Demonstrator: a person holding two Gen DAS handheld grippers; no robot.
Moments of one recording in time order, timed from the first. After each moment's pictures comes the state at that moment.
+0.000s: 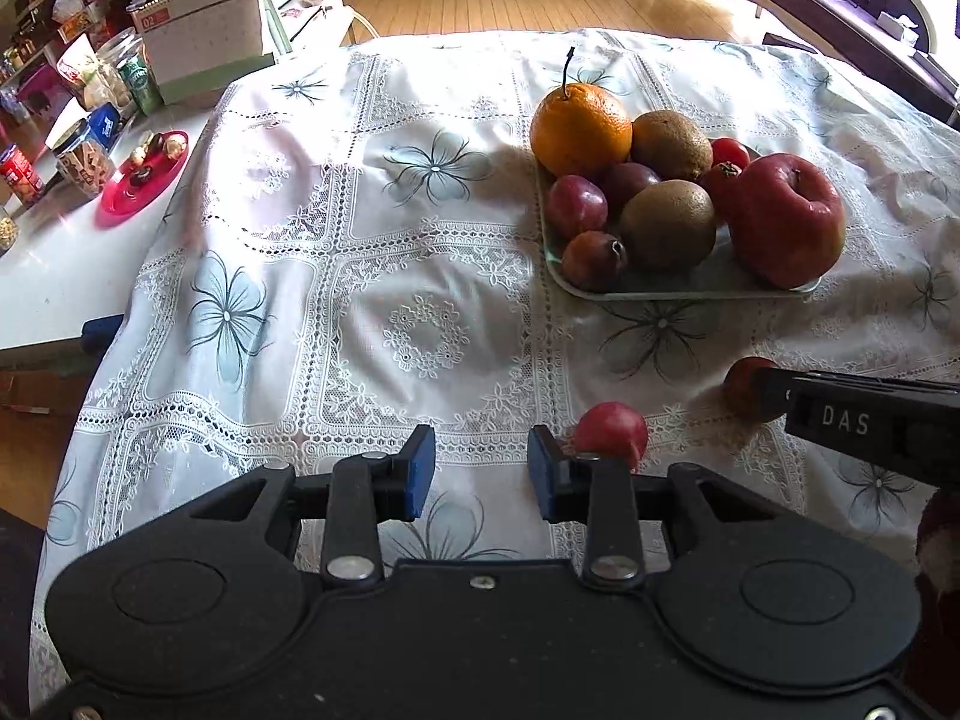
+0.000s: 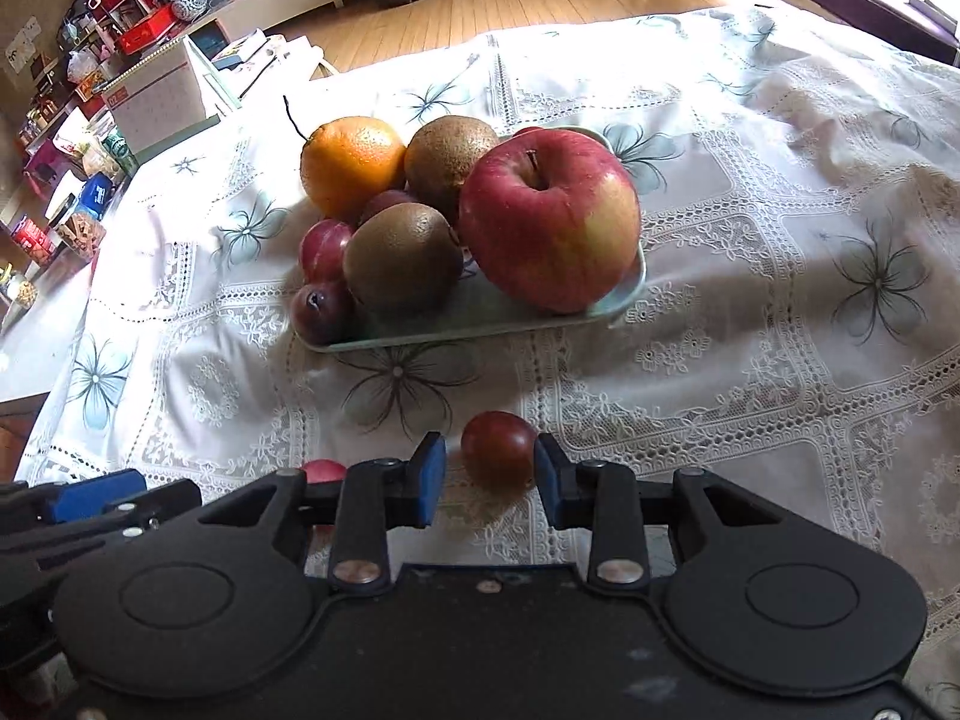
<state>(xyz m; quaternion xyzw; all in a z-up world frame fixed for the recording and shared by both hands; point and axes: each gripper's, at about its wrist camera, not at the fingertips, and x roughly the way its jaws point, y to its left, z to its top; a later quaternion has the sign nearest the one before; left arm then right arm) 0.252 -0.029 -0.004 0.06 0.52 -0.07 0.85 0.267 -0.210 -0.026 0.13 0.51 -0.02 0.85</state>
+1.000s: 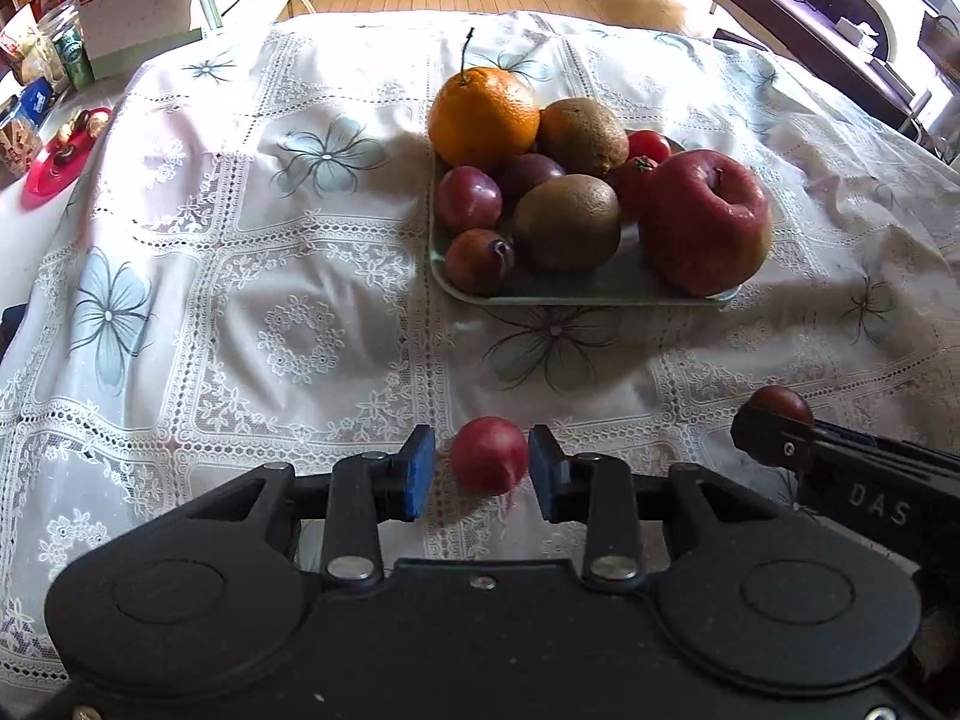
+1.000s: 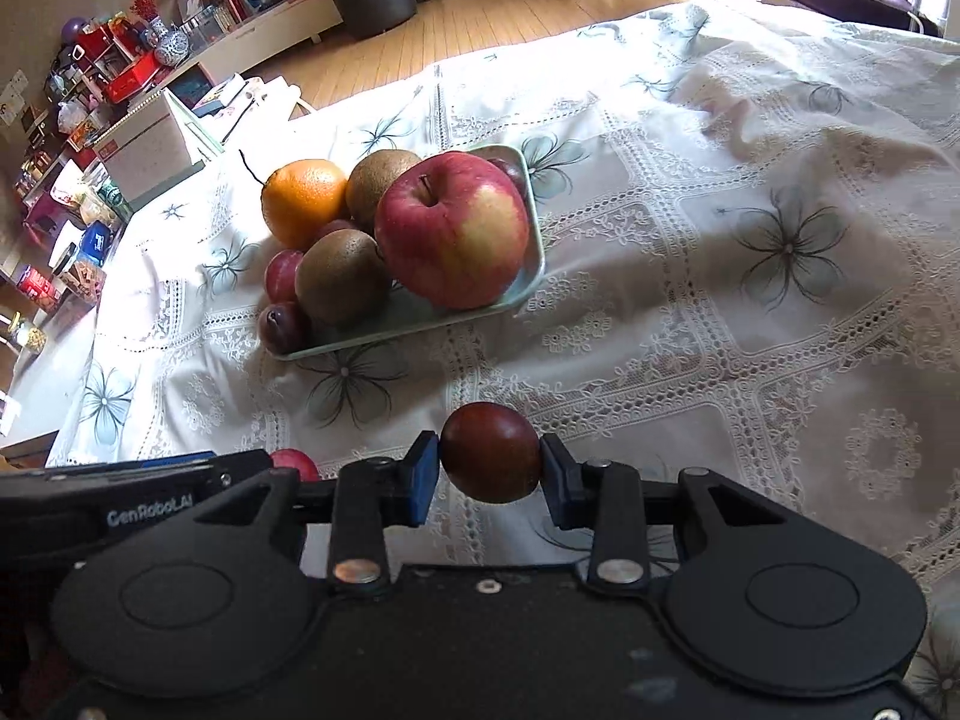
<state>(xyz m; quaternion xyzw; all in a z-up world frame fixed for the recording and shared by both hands) 0.263 -0.065 -0.013 0.02 0.54 -0.13 0.83 0.217 -0.254 -0.008 0.16 0.49 -0.04 0.86</state>
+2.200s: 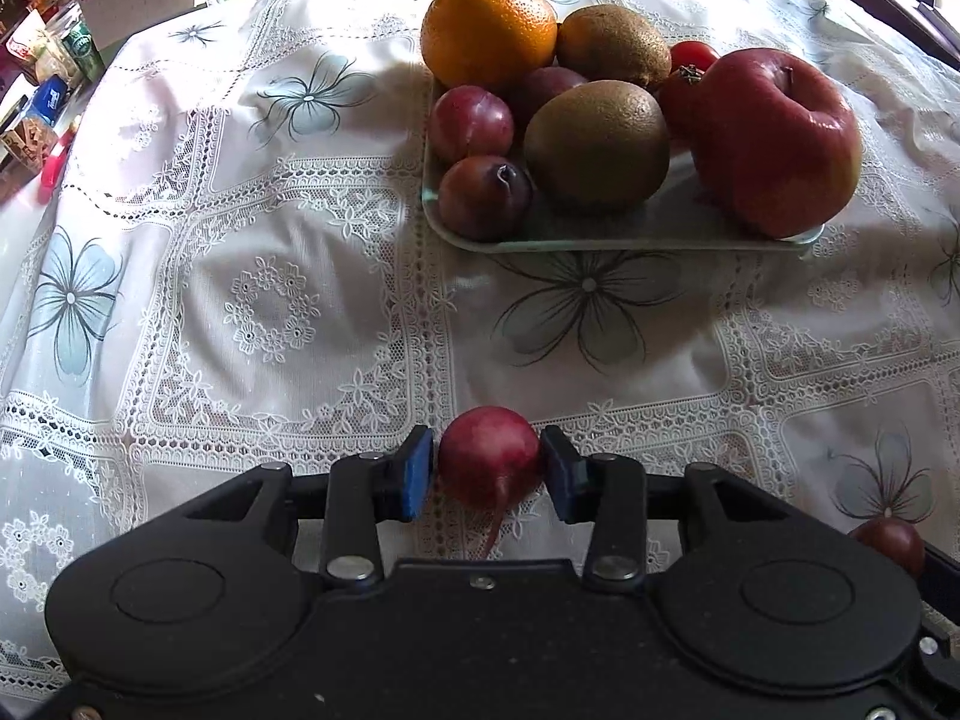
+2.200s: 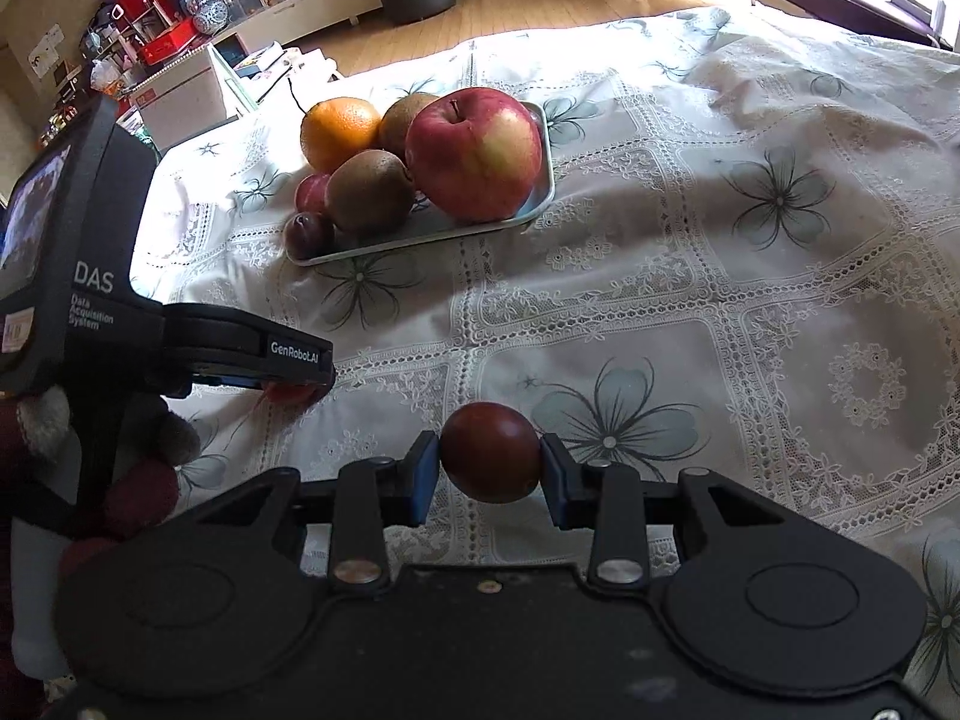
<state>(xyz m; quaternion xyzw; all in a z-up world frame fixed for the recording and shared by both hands) 0.276 -0.089 -0.062 0.07 0.57 -0.08 0.82 0.170 -0.243 -0.017 0.13 0.49 -0.01 0.86</state>
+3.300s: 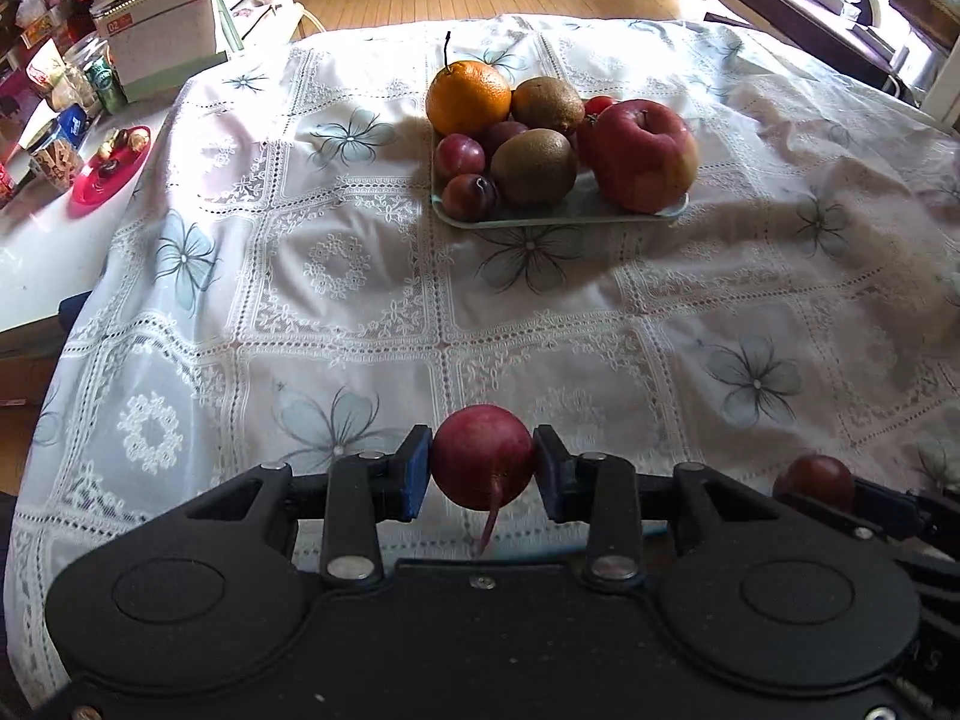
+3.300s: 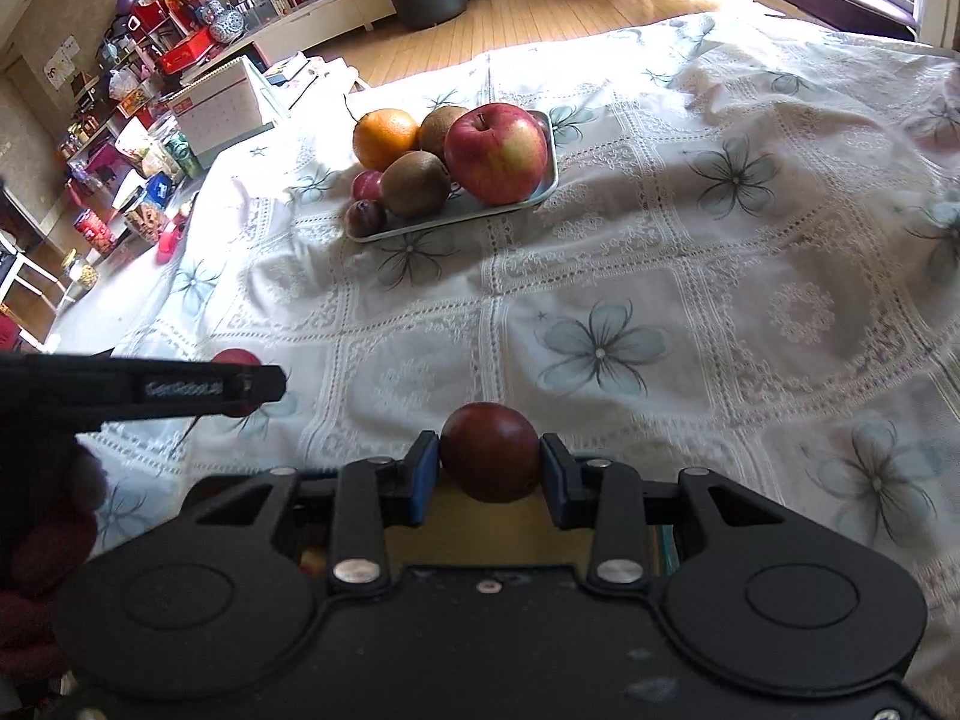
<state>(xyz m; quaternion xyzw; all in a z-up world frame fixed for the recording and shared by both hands) 0.173 -0.058 0.029 0.06 0.53 -0.12 0.84 0.093 -0.243 0.035 0.15 0.49 0.01 0.86</state>
